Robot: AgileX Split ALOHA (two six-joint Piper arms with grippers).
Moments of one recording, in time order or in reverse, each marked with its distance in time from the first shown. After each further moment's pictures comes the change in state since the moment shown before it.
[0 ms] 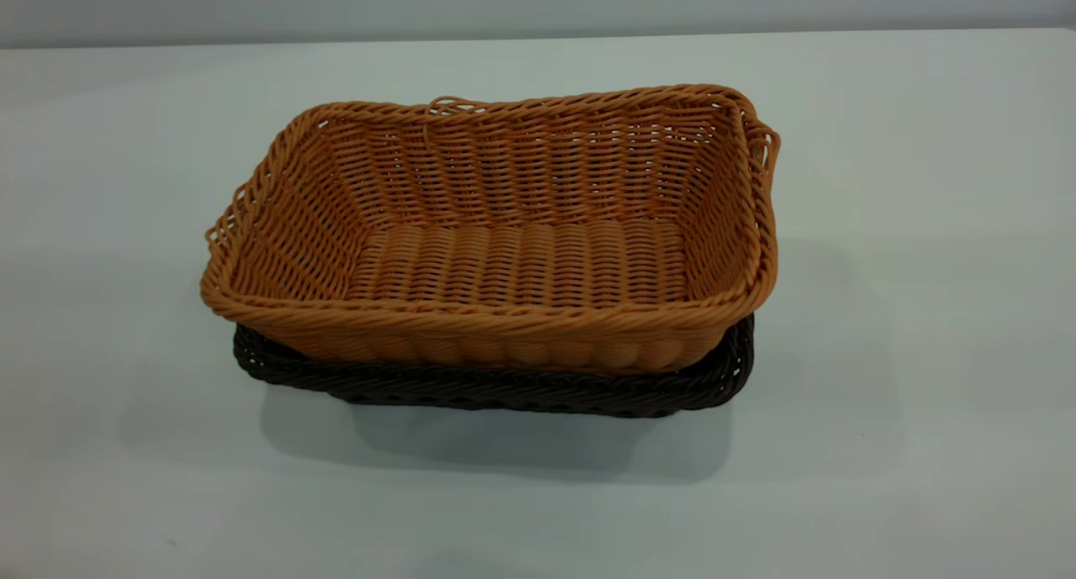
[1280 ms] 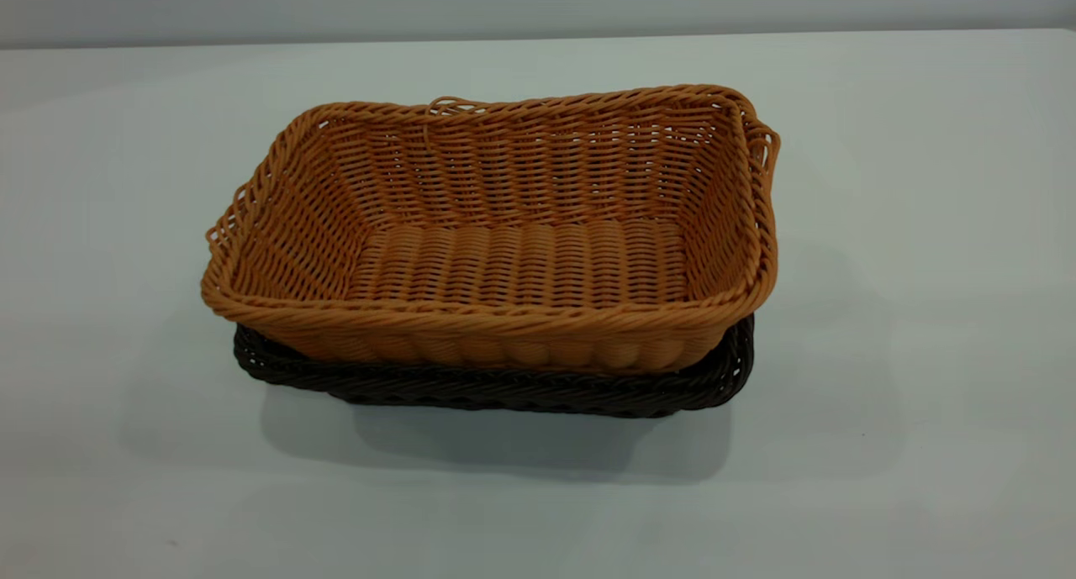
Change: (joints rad) left arm 0.302 -0.786 0.001 -0.024 0.042 0.007; right arm -0.253 -0.698 0.005 0.021 0.037 0.000
